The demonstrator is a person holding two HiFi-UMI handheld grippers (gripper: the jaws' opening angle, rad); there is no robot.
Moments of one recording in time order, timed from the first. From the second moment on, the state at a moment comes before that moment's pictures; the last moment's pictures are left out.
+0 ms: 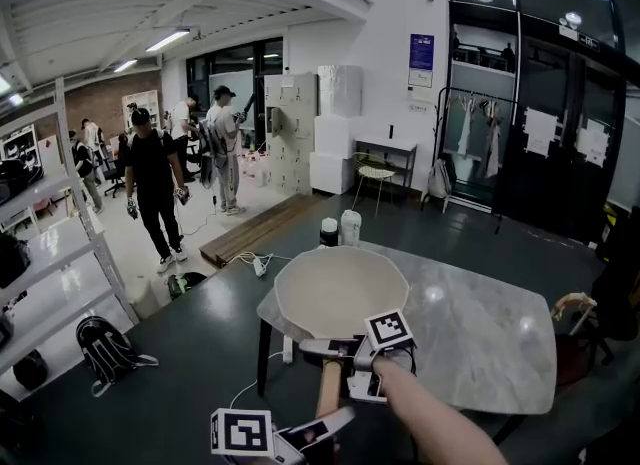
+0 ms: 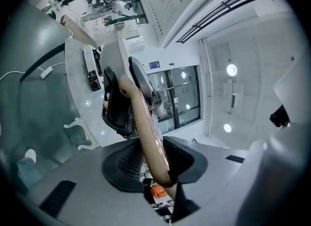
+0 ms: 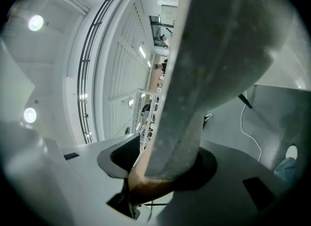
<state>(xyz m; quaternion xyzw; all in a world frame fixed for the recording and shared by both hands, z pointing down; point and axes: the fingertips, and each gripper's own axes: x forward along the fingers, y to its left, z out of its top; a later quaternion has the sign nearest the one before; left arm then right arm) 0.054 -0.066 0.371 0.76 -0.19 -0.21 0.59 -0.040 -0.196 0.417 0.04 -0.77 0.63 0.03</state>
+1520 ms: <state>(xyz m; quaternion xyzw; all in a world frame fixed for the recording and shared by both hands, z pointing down) 0.012 -0.302 0.412 0.73 -0.20 -0.18 0.63 -0.065 -0.430 0.469 0.07 -0.73 0.68 0.00</state>
